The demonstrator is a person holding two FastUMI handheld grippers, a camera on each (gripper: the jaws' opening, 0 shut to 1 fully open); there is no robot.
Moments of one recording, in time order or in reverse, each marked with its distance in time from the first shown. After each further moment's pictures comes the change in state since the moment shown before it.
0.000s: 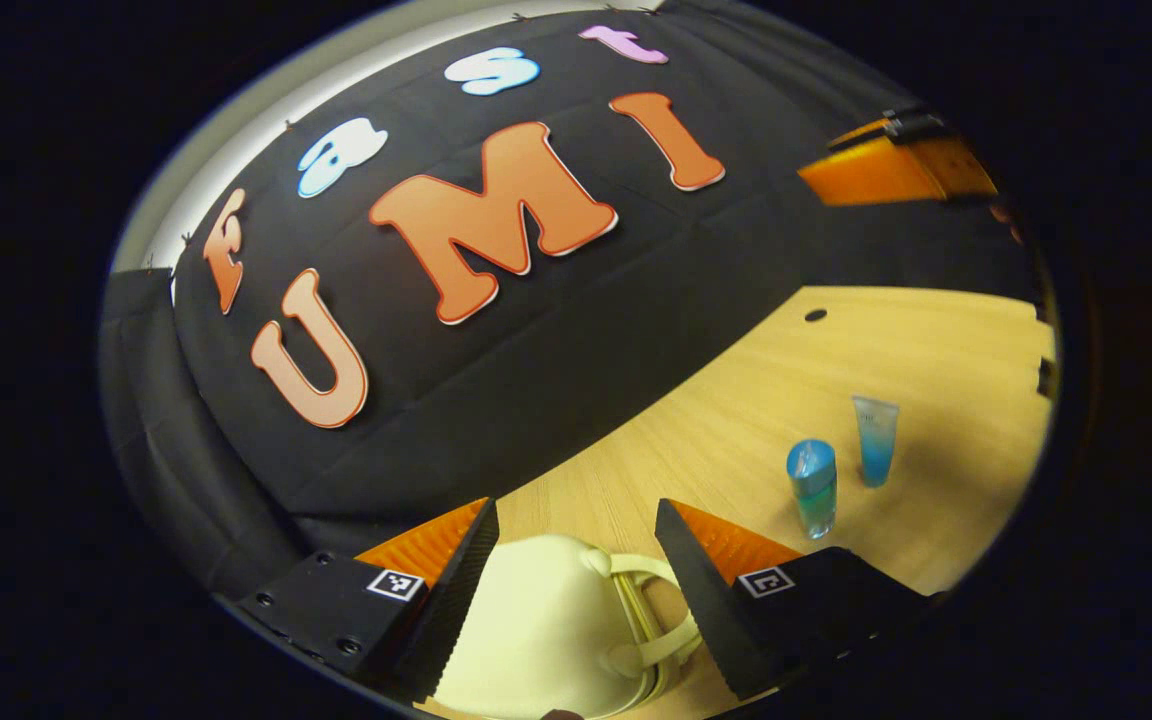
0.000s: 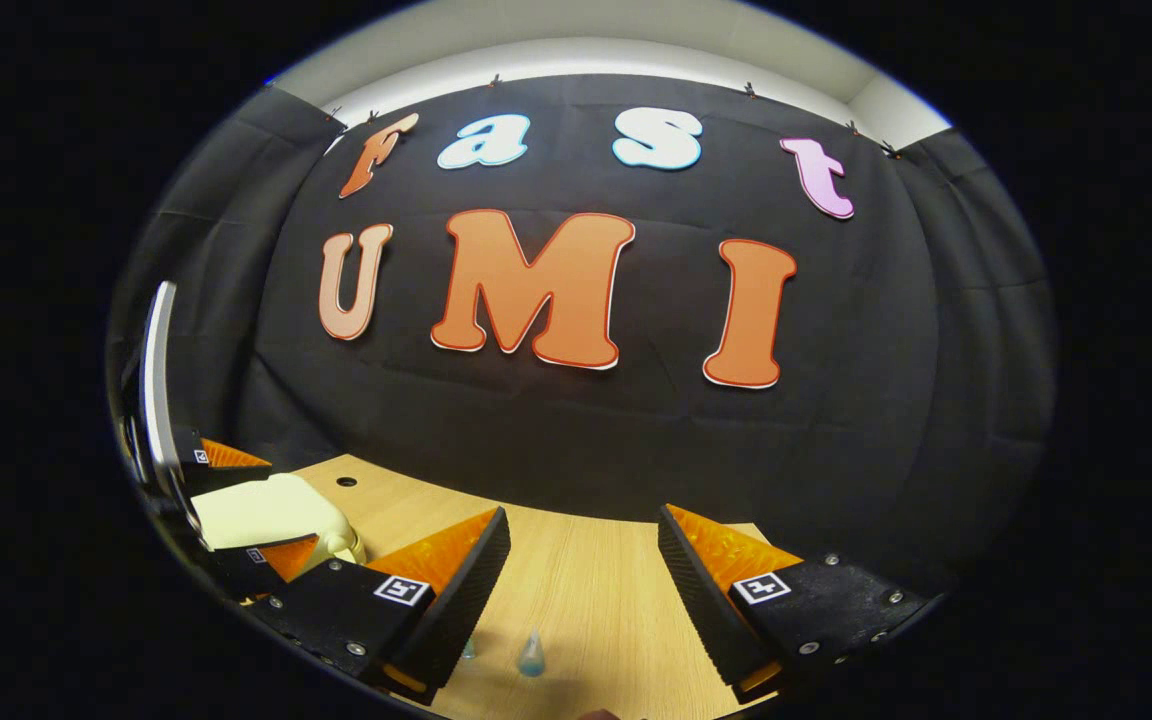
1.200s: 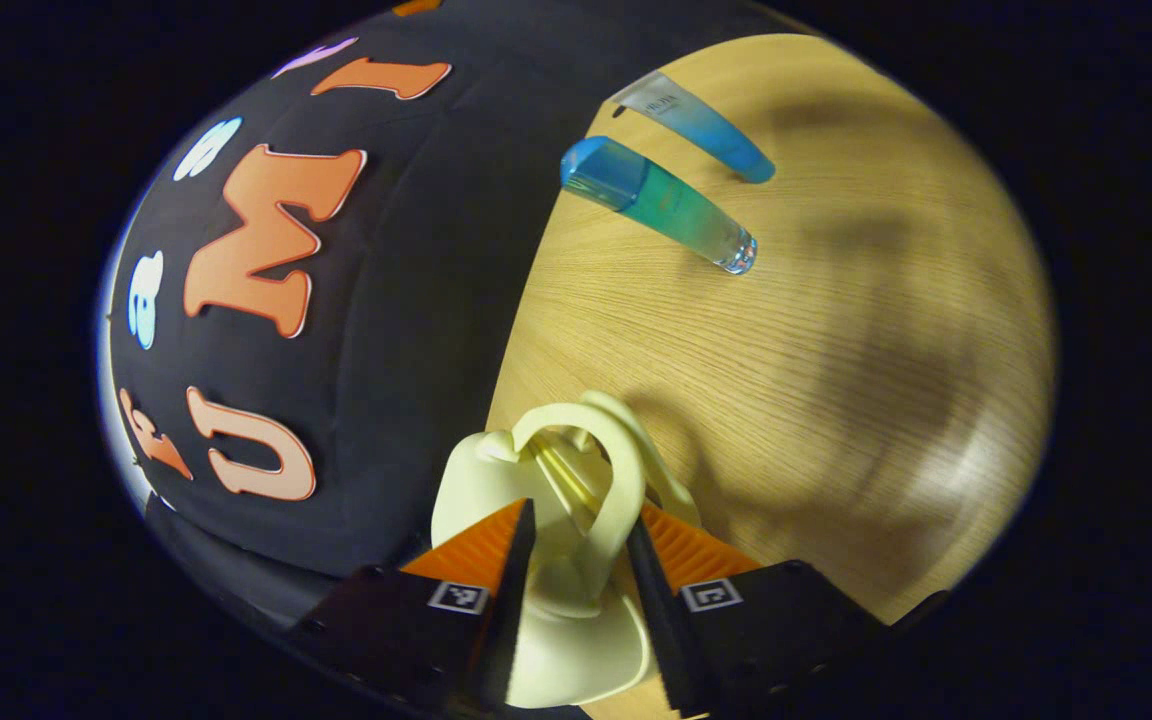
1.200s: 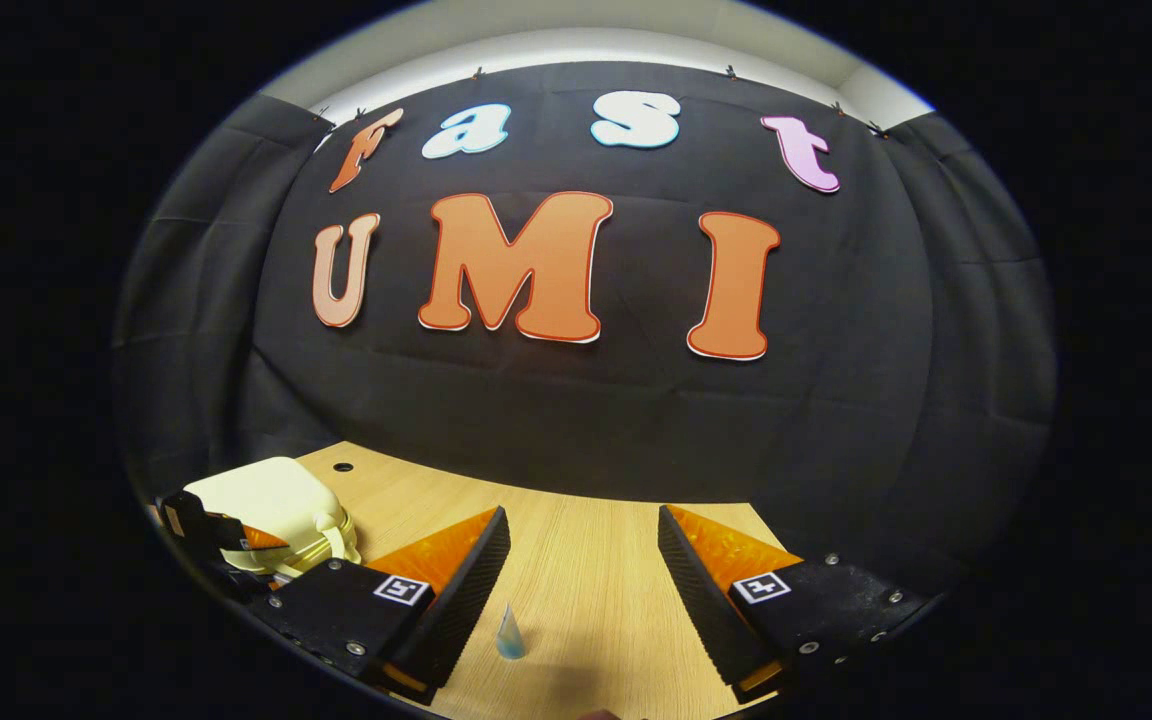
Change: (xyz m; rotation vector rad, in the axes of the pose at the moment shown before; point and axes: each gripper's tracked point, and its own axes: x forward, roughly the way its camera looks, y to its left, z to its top) left arm 0.015 -0.073 -0.133 0.627 0.287 -0.145; right arm -0.006 -0.026 -0.021 0.022 0.038 0.018
